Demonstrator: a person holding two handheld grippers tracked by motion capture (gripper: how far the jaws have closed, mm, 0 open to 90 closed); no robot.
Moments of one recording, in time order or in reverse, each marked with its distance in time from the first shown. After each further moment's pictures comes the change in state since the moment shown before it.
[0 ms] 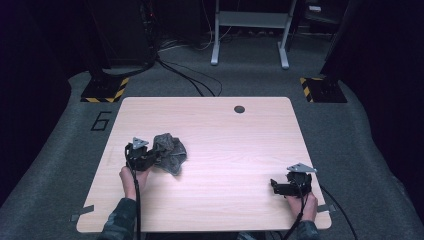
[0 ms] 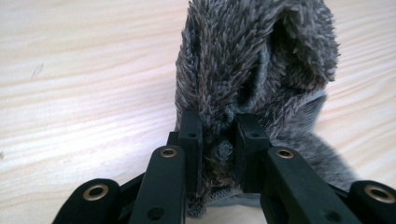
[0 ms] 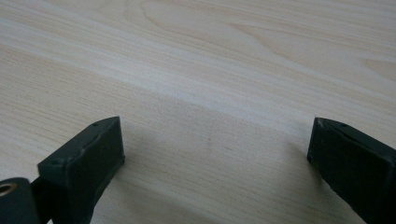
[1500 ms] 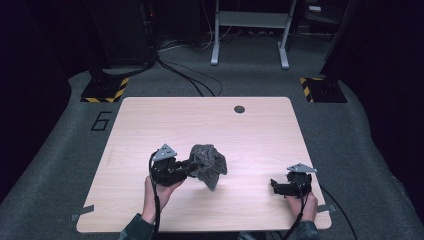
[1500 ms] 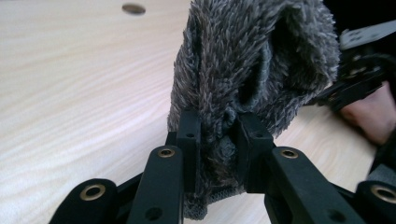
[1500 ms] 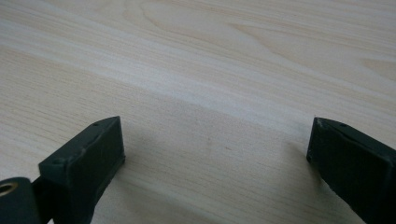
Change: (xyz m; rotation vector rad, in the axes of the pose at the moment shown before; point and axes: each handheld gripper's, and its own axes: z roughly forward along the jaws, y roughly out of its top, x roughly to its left) left arm -0.118 0.024 -0.055 -0.045 -0.402 0.081; right arm 0.000 0.000 0.000 -0.004 -0.002 0.003
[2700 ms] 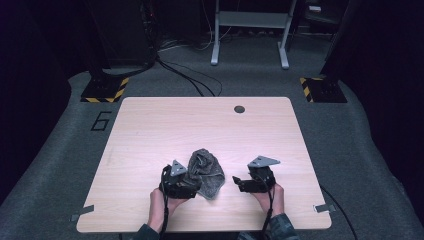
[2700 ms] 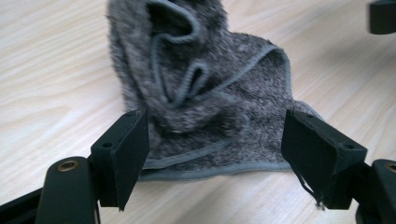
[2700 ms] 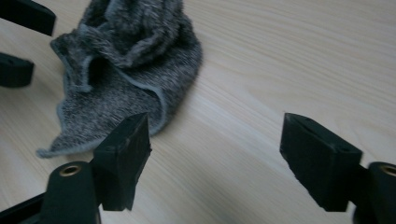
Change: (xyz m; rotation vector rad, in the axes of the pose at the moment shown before) left arm 0.000 -0.057 0.043 0.193 0.161 0.096; right arm 0.114 0.064 -0.007 -0.055 0.291 -0.184
